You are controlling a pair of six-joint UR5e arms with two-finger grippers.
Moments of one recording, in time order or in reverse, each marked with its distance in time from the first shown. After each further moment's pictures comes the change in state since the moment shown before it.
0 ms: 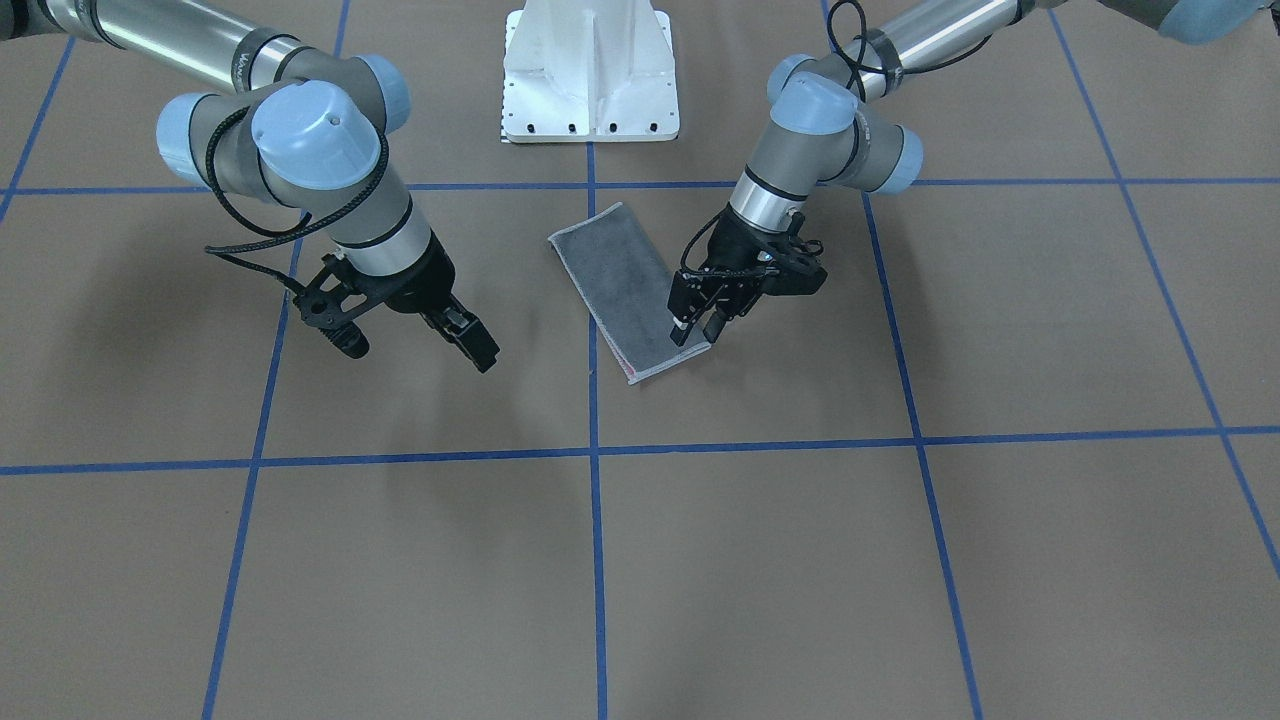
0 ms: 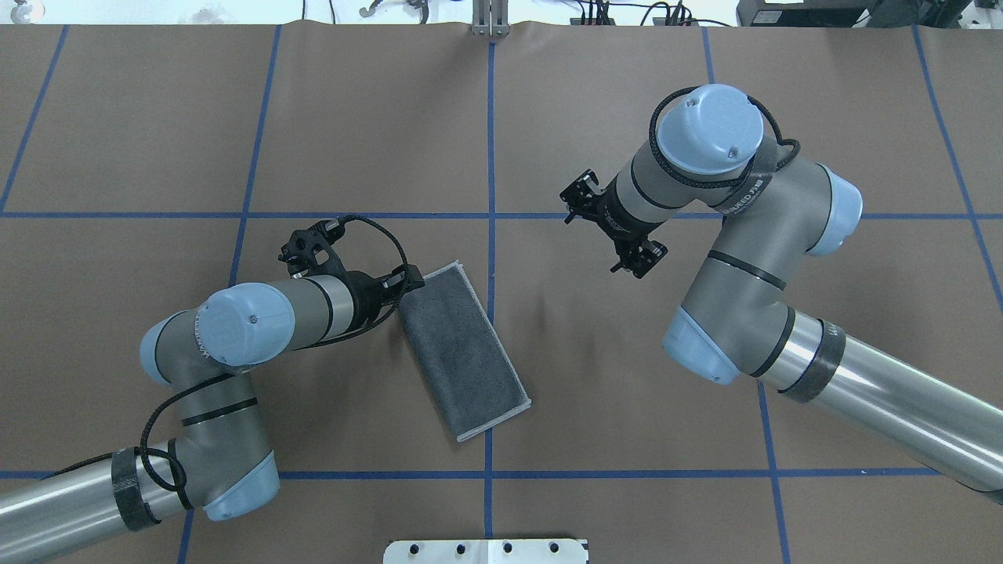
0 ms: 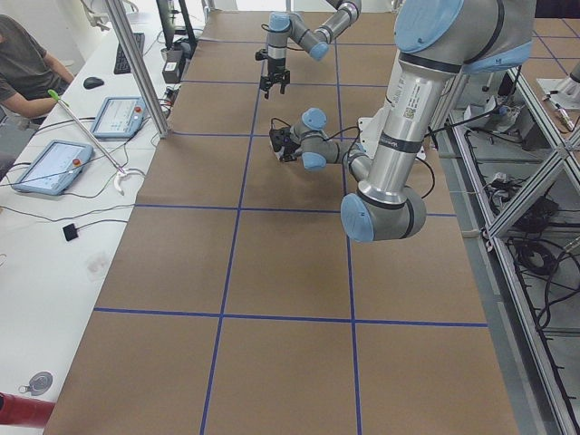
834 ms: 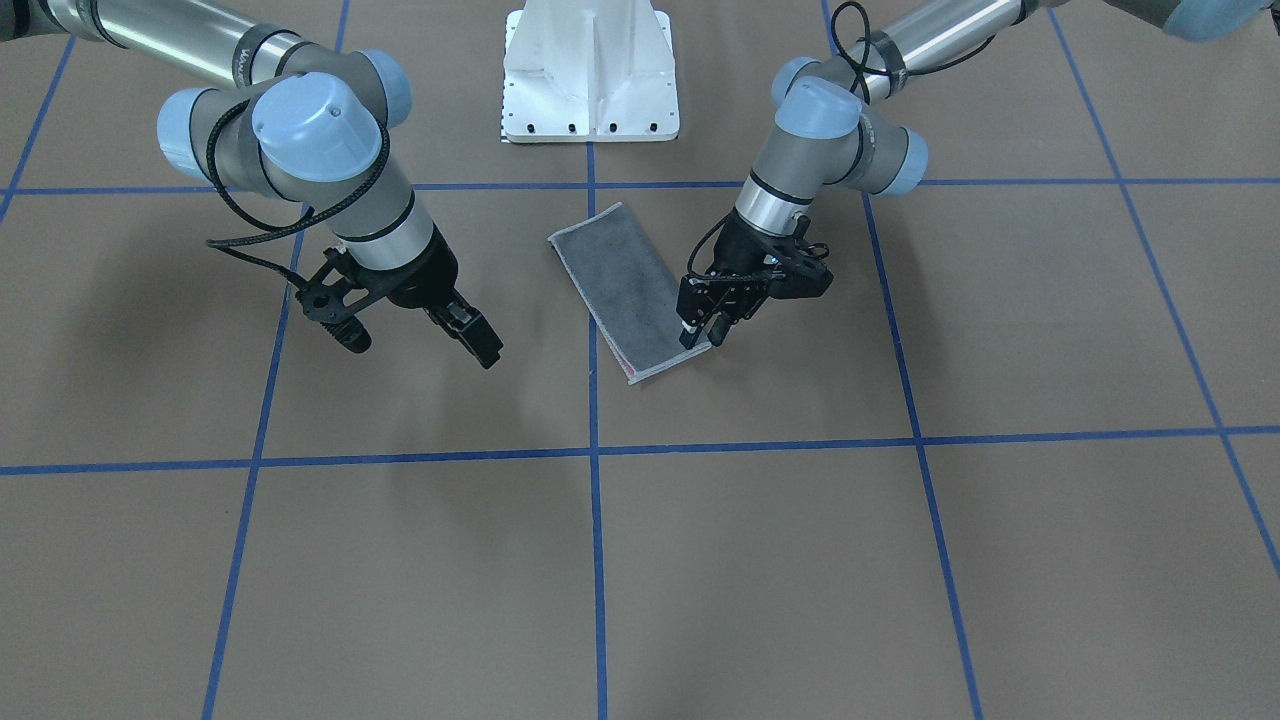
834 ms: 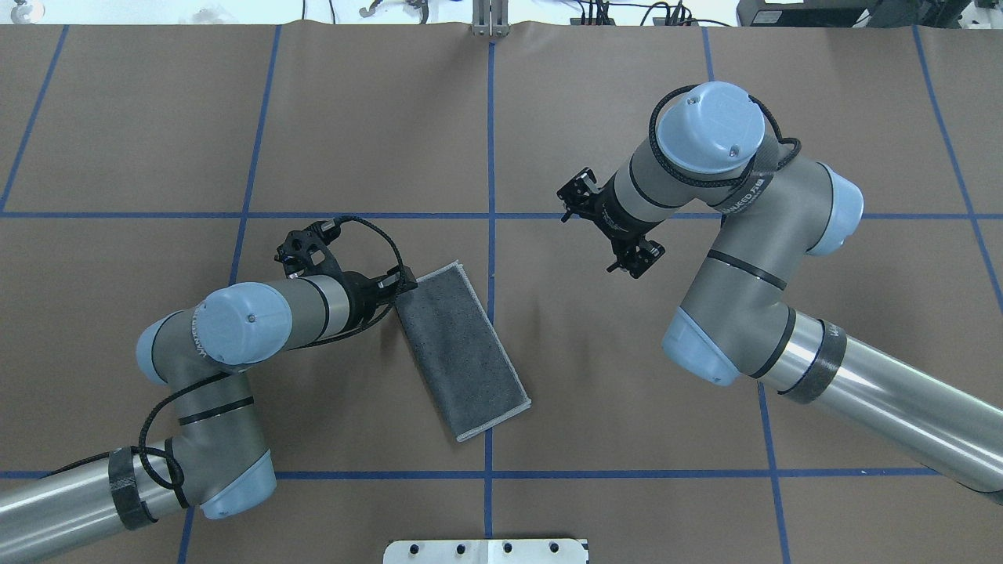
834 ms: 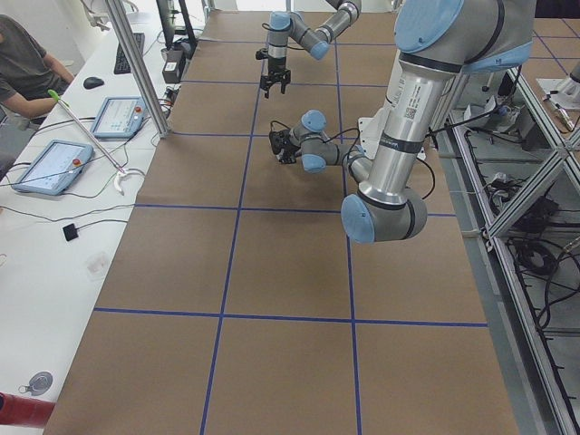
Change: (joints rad) left arm -0.002 0.008 0.004 0.003 -0.002 -0.001; right arm -0.001 0.003 0.012 -0.001 0.002 0.016
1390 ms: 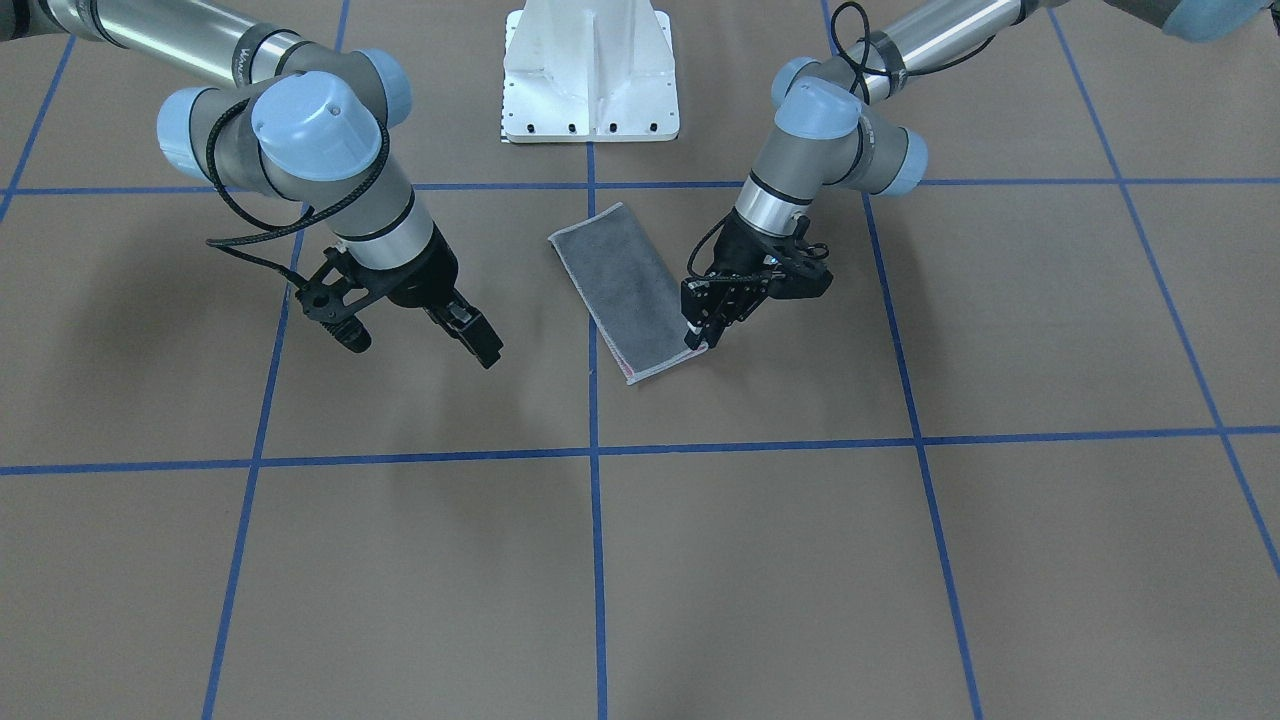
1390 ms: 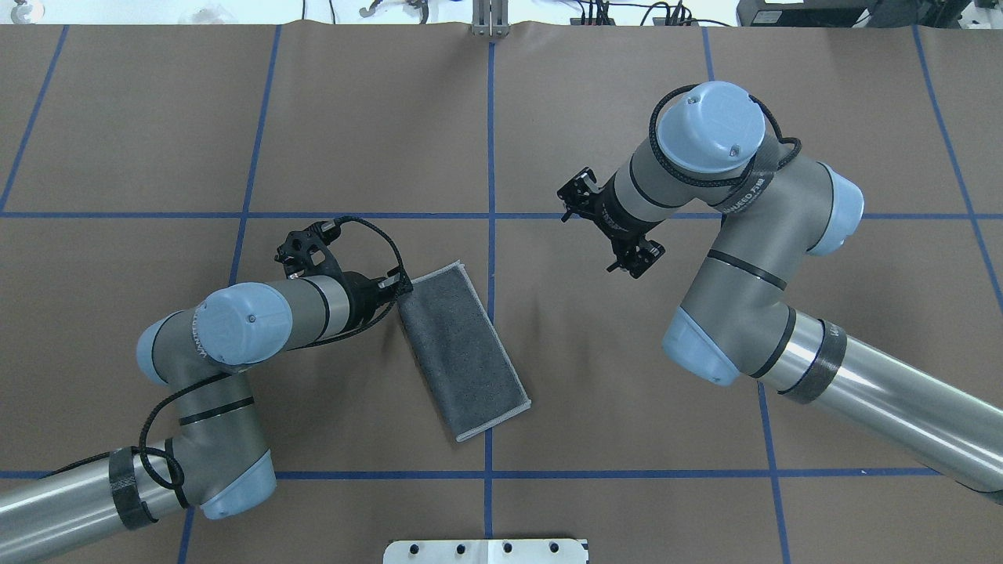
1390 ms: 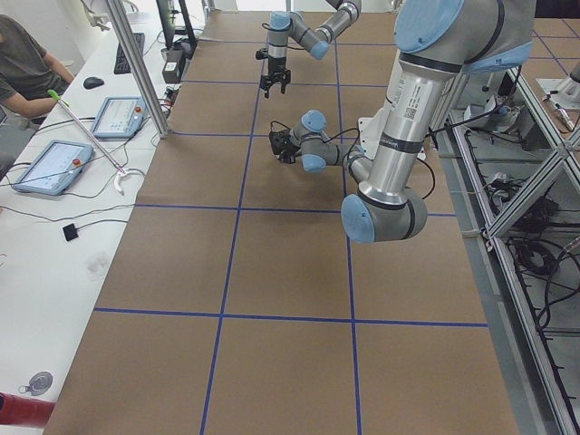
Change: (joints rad) left arm 0.000 0.000 0.001 0.000 0.000 0.000; right arm 0.001 0.001 0.000 0.000 0.001 0.001
